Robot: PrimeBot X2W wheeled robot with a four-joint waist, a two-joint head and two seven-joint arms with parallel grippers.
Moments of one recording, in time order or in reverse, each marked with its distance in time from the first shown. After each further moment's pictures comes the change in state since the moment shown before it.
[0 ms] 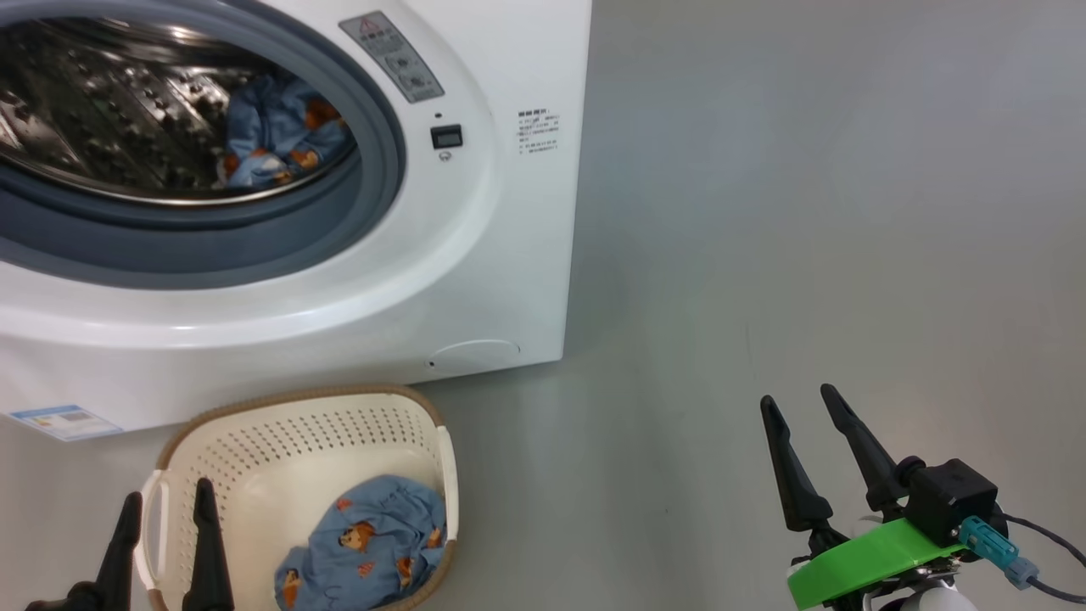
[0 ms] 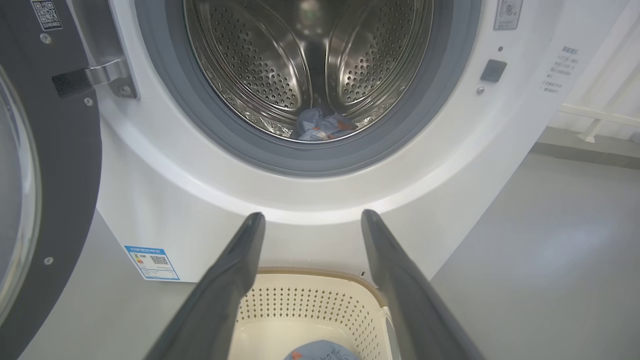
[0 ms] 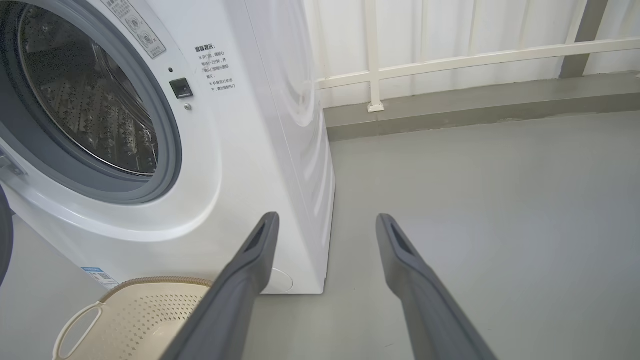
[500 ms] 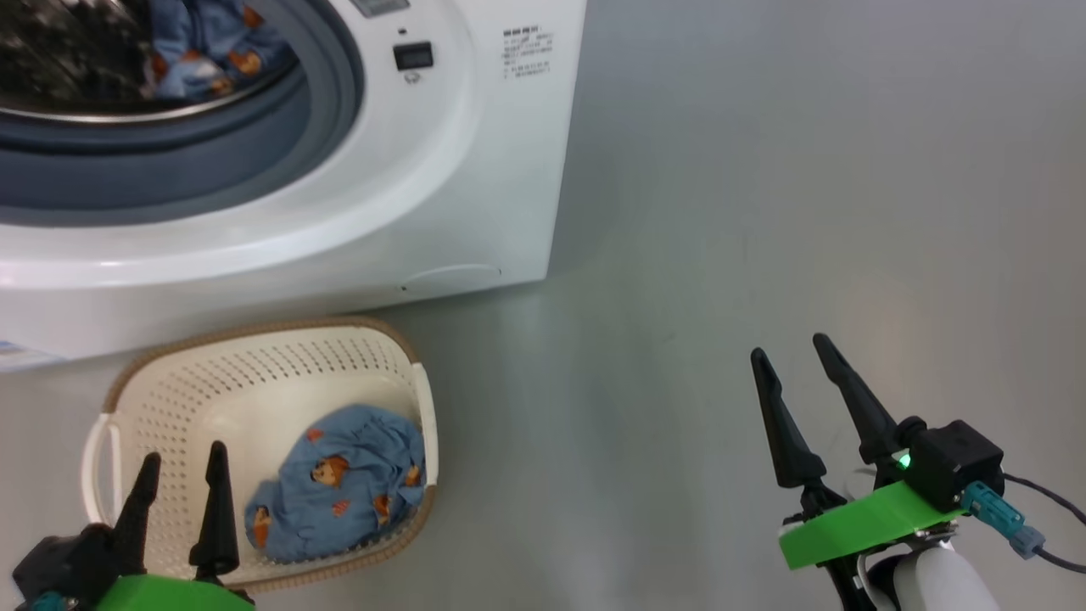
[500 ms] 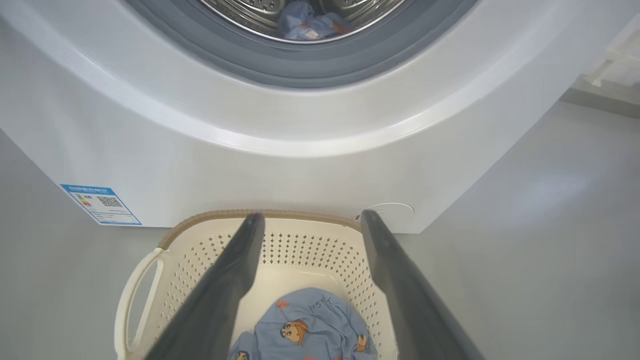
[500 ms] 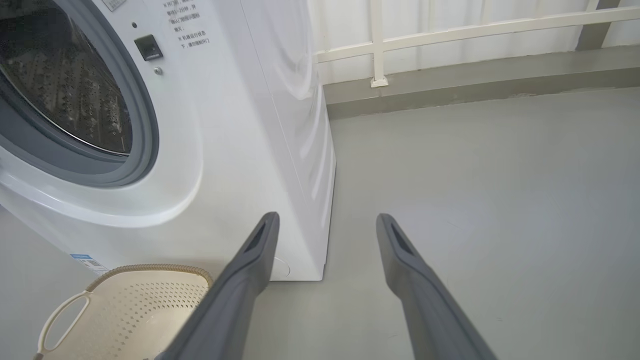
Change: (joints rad) left arm -0.140 0.087 -0.096 0.168 -0.101 0.000 0.001; right arm -0.059 0.000 0.022 -0.049 0.003 0.000 0.000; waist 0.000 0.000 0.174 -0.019
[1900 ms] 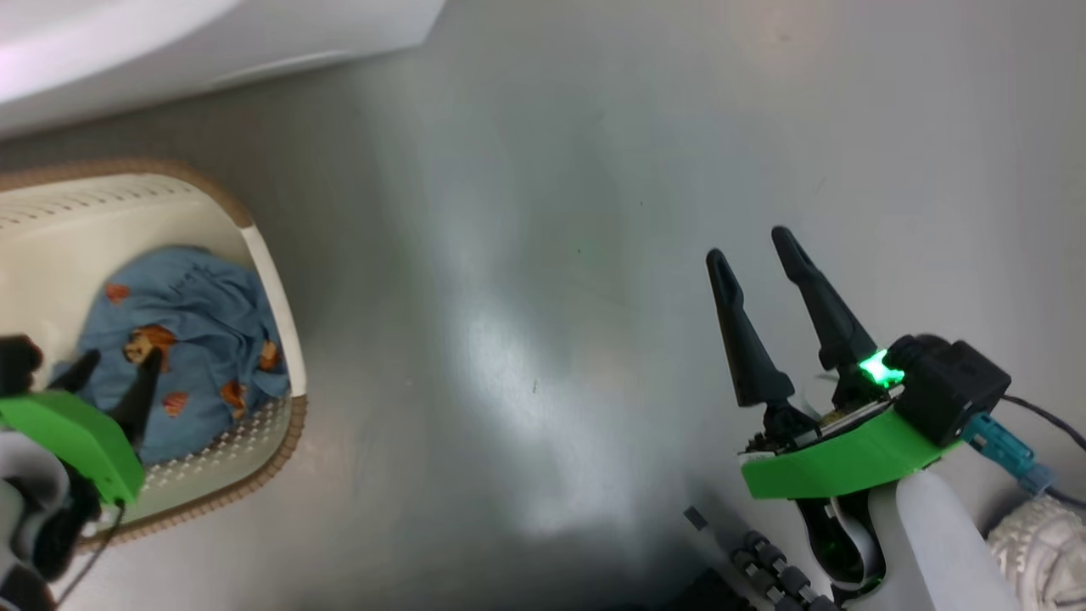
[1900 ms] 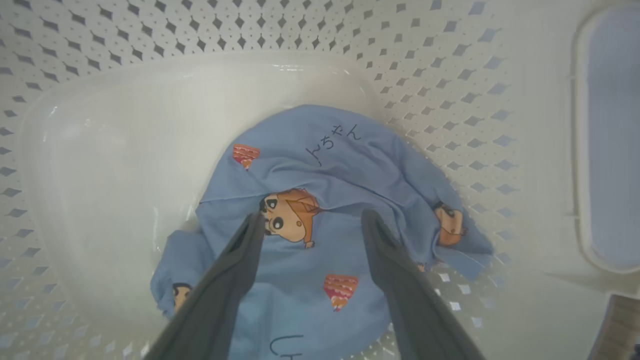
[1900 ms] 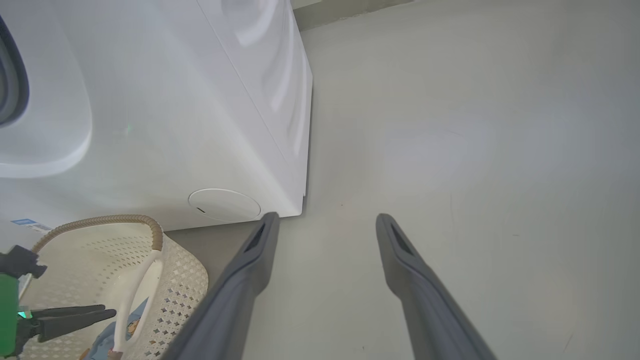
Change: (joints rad) left arm -0.584 0.402 -0.660 0.551 -0.492 0.000 0.127; right arm -0.143 0.000 0.103 -0.095 0.096 0.000 0.000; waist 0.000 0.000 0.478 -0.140
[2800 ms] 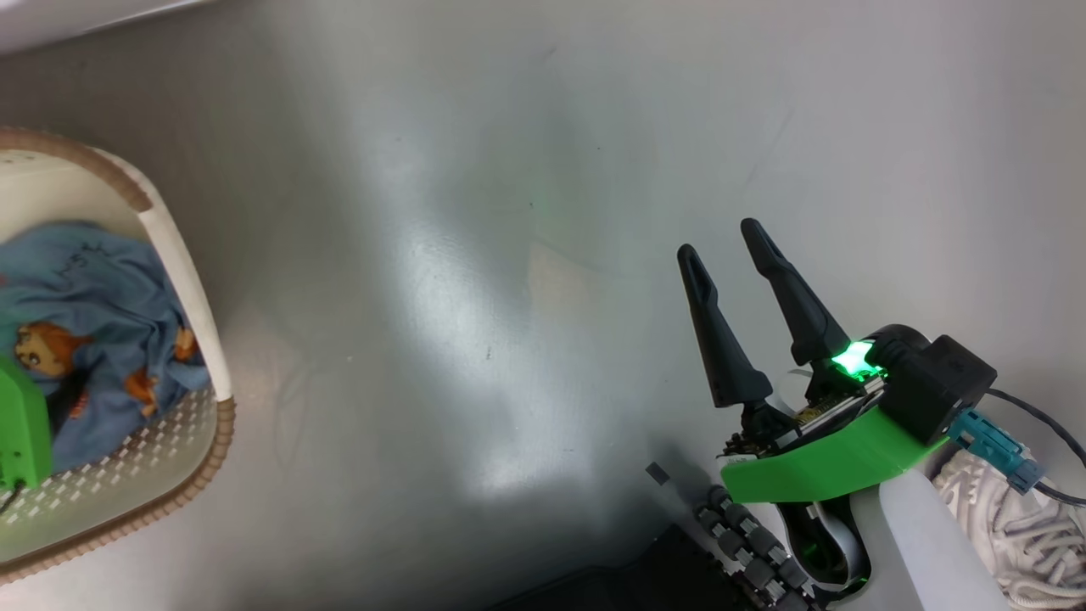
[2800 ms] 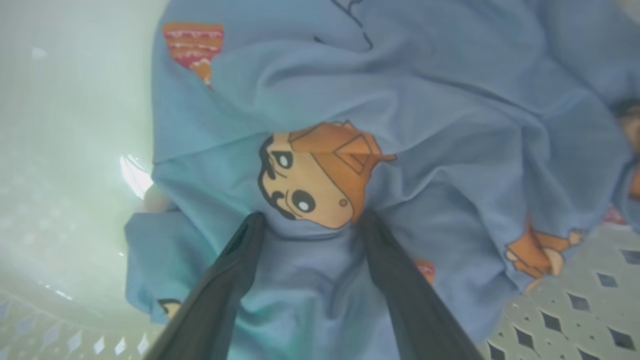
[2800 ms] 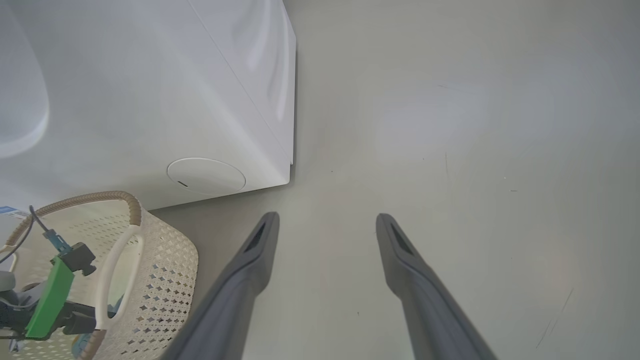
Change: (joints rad) left arm -0.223 0.170 -0.321 0.062 -0.165 -0.001 0.352; right arm -0.026 0.001 0.060 -0.025 0.059 0.000 0.000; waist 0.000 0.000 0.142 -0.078
